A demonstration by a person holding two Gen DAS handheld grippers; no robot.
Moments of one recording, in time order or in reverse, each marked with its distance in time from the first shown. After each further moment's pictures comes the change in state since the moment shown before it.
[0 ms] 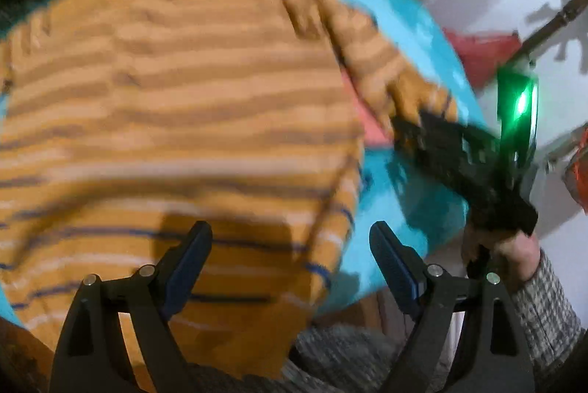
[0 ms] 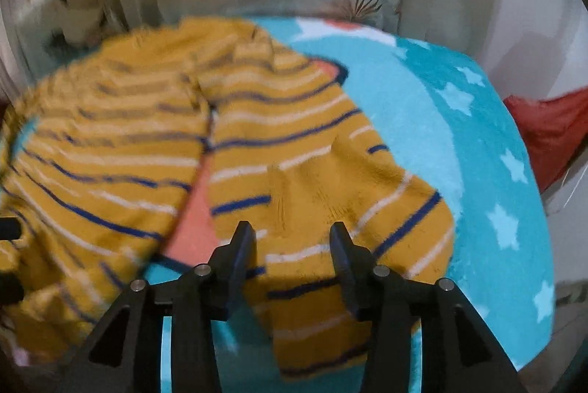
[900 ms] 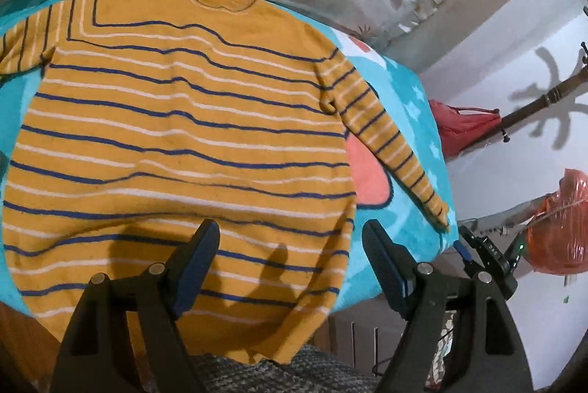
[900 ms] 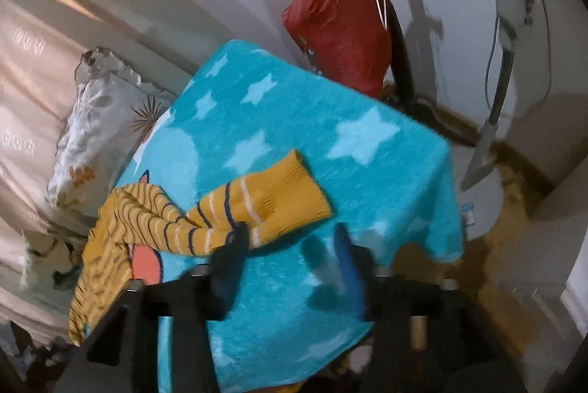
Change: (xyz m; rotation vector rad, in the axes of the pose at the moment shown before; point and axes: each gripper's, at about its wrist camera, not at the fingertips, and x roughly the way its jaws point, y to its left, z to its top) left arm -0.091 0.070 0.008 -0.171 -0.222 -0.109; right arm -0.105 -0.197 -0.150 0.964 -0.174 0.065
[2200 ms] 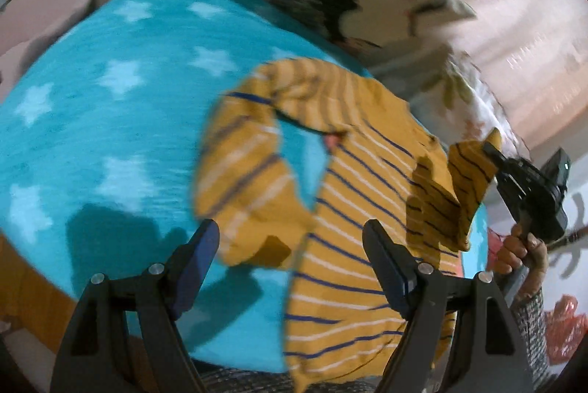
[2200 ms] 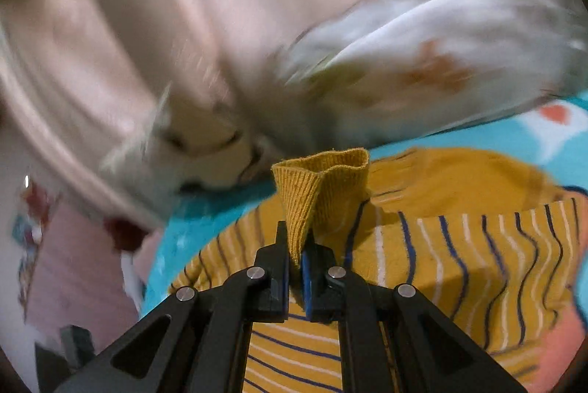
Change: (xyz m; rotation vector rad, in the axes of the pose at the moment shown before) left arm -0.143 0.299 0.014 -0.372 -0.249 0.135; right arm 0.163 0.523 -0.148 -0.617 0.237 0.499
